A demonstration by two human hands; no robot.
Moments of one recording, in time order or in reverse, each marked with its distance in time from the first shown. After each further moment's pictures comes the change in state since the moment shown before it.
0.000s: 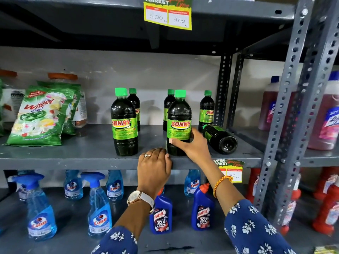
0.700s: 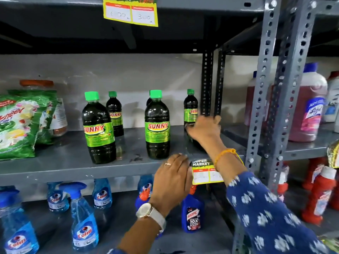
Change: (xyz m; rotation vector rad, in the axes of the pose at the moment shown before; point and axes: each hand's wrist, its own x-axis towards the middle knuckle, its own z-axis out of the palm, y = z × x) left_hand -0.006 0.083 0.015 -0.278 0.133 0.361; right_hand 0.051 -0.006 -0.075 -0.902 0.137 0.181
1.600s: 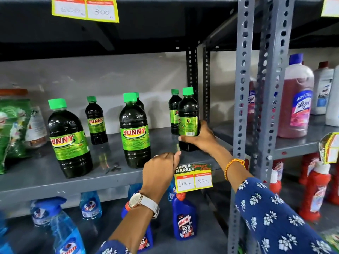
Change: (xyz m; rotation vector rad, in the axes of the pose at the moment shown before) left_hand 0.052 -0.001 0.029 0.177 -0.095 -0.156; right_hand 0.032 0.084 0.046 0.836 -0.195 -0.061
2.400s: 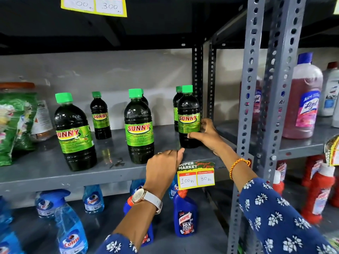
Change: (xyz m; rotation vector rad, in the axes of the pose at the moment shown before) left_hand -0.003 0.000 0.001 -0.040 0.016 -0.009; right_hand 0.004 0.007 -0.003 0.140 -0.072 0.054
